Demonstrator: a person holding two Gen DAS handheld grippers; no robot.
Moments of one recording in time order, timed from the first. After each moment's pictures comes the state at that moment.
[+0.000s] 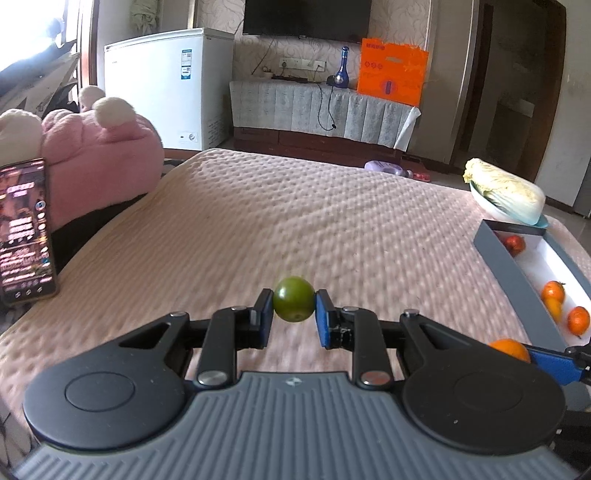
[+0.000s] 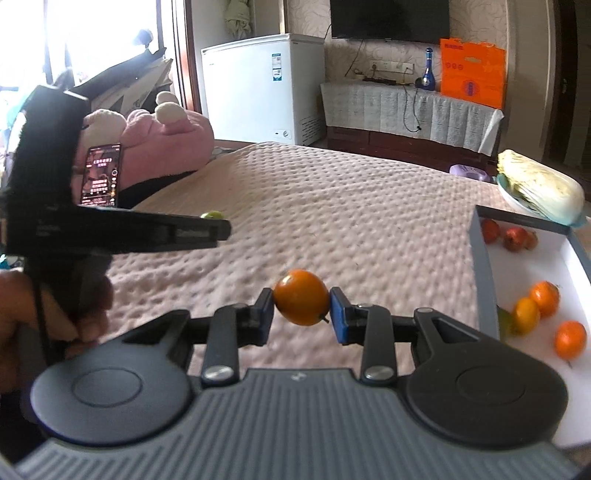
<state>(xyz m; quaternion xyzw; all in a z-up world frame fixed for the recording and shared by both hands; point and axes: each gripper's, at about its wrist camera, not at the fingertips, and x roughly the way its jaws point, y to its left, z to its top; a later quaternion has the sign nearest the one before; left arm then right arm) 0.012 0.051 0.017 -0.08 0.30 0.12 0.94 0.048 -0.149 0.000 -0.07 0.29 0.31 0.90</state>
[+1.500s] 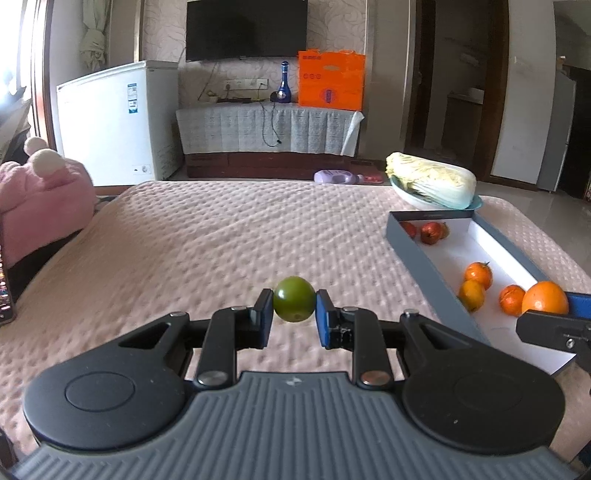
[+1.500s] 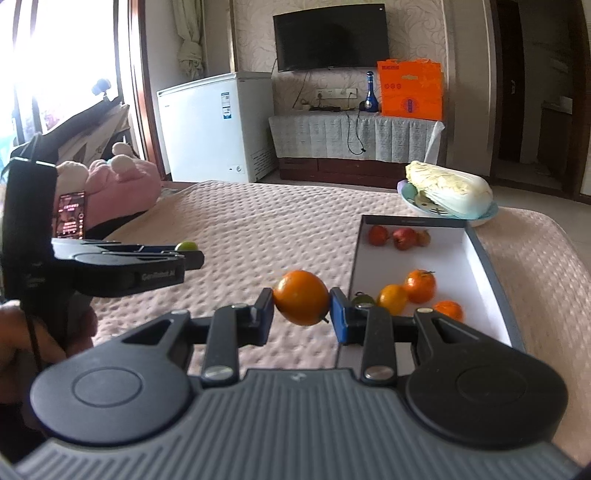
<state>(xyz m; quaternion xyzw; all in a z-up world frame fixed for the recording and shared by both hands) 0.013 -0.052 0.033 -0.03 0.27 0.05 0.96 0.036 -0.266 0.025 -0.02 0.25 0.24 0.94</state>
